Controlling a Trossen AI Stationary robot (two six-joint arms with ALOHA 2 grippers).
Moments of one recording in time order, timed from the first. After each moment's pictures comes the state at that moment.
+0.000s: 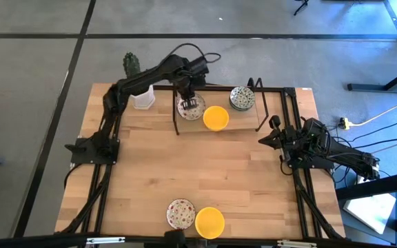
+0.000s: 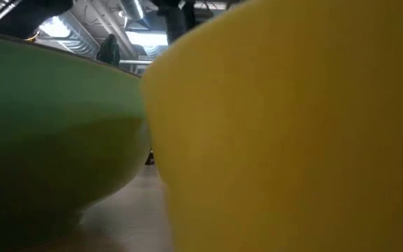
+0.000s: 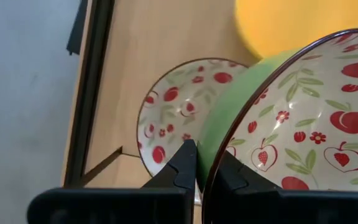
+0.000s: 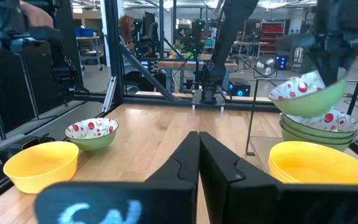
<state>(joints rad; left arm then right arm) 0.50 2.07 2.16 -1.39 -0.05 0.24 -0.35 0.00 0.08 -0.02 -0.49 0.00</state>
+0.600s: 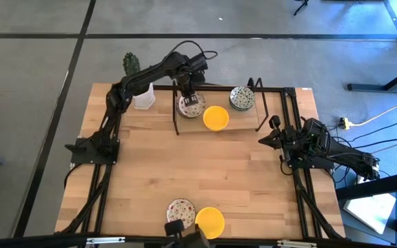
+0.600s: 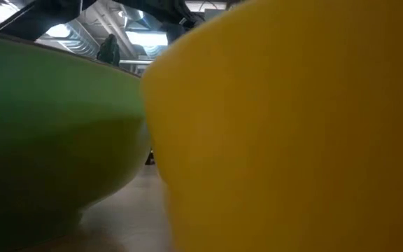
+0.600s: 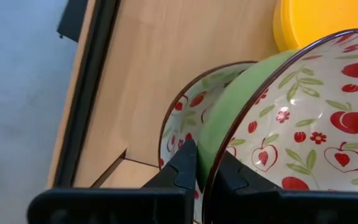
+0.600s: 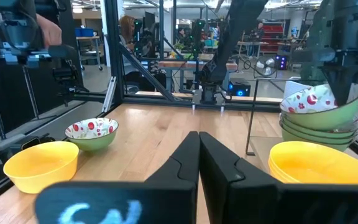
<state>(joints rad) 0.57 2.15 2.17 -1.37 0.00 0.22 -0.35 0.00 0.08 -0.02 -0.49 0.00</state>
